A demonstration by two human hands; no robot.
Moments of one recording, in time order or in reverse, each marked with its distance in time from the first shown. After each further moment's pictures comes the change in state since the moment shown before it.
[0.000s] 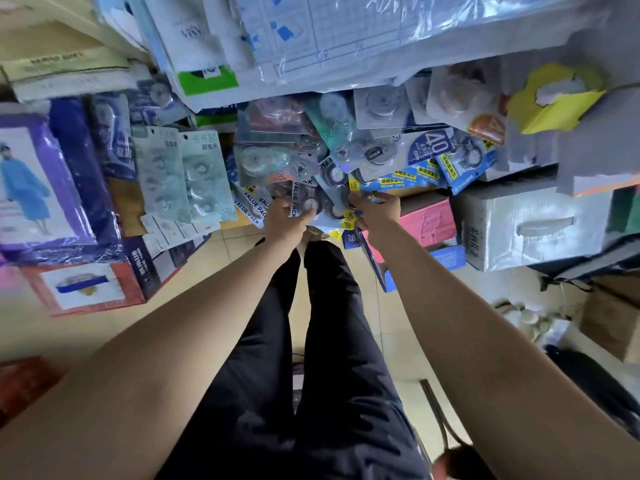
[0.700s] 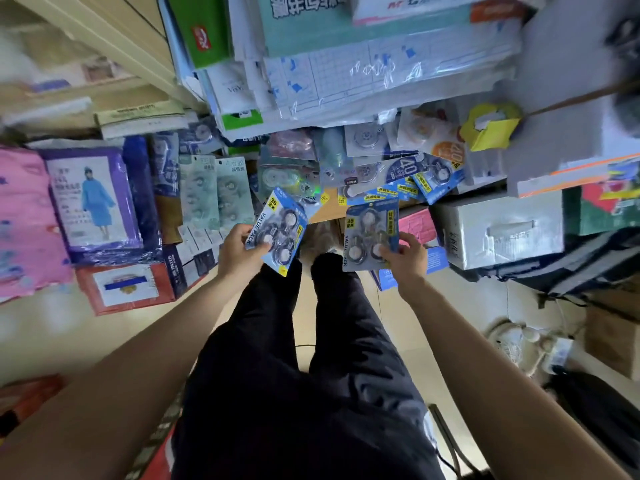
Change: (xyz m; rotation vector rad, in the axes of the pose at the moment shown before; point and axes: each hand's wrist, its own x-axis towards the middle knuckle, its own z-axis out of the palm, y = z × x) left_hand -0.097 -0.006 -0.127 0.216 0.055 0.139; right_hand -0.122 0.025 -0.110 -0.347 0.070 -0.322
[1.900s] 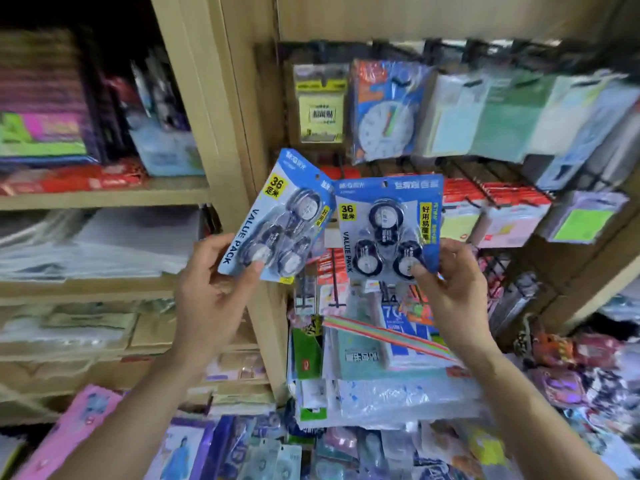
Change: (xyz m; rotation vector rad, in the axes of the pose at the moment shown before) left_hand -0.272 0.313 -0.361 -0.472 0.749 1.381; right_hand -0.355 -0.420 -0.150 0.502 -0.053 -1.492
